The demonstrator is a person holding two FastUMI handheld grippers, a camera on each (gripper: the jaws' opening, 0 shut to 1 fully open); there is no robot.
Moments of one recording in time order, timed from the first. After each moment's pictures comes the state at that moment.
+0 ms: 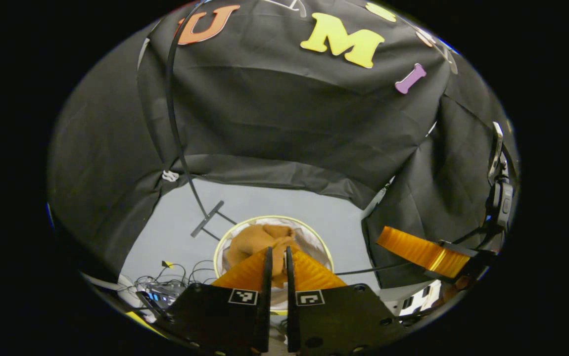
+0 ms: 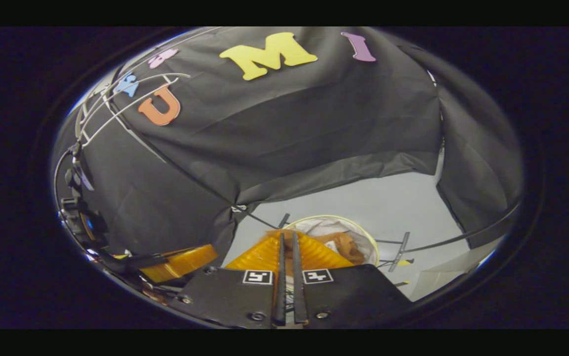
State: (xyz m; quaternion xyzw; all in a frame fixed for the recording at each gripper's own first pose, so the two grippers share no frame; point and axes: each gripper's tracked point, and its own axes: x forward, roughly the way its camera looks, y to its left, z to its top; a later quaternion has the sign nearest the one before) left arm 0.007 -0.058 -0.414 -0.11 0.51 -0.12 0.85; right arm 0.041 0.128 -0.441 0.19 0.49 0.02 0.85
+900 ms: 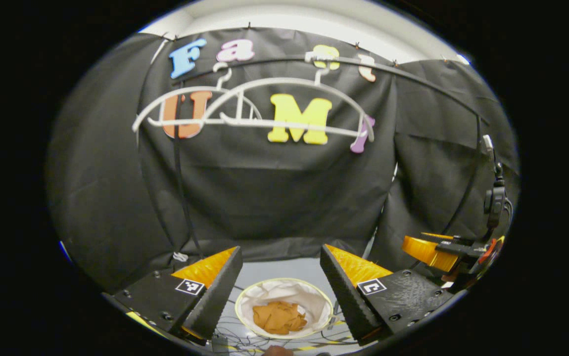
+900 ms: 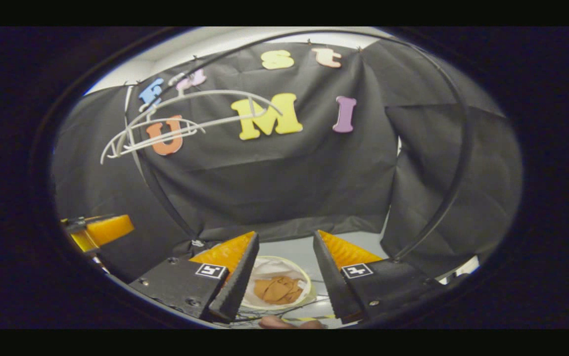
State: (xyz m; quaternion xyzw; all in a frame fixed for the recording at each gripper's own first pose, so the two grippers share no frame) left arm -0.018 -0.031 -0.190 -0.06 0.25 -0.15 0.96; right arm -0.017 0.034 -0.242 0.06 0.29 -0.06 0.95
